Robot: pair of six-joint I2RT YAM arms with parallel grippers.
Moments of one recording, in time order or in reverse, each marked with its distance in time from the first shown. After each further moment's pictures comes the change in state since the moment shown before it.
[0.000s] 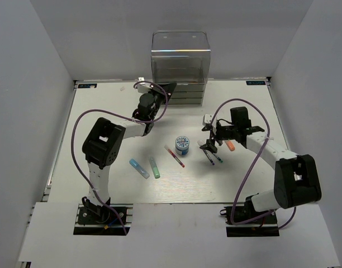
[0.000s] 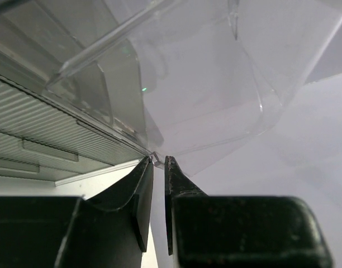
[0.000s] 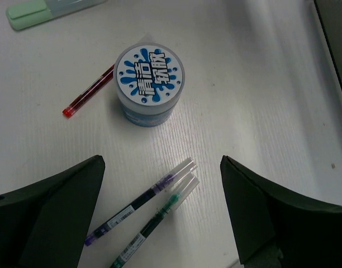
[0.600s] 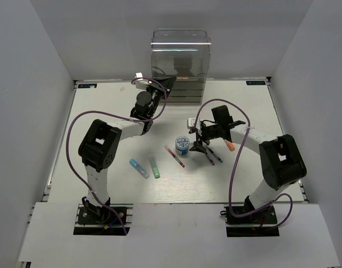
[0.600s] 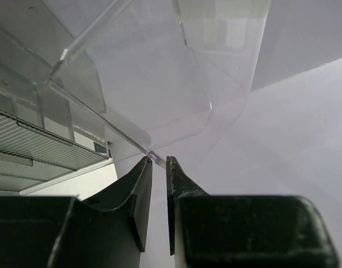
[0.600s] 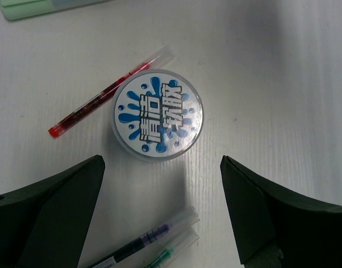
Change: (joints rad) left arm -0.002 -0.066 0.000 0.037 0.010 0.005; right arm 0.145 0.237 0.126 0.023 0.040 -0.084
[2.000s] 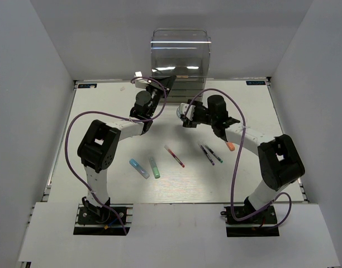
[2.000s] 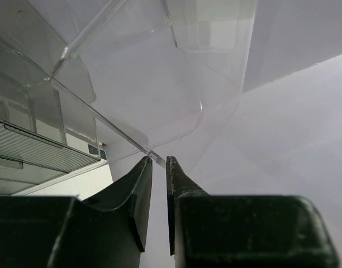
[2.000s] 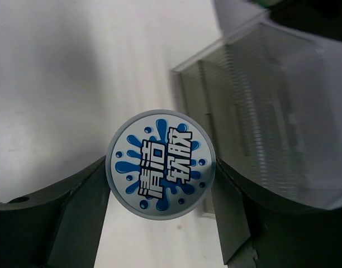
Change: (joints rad) left arm 0.000 -0.014 0.000 0.007 0.003 0.000; right arm 0.088 0.008 0.068 0.444 0.324 0.036
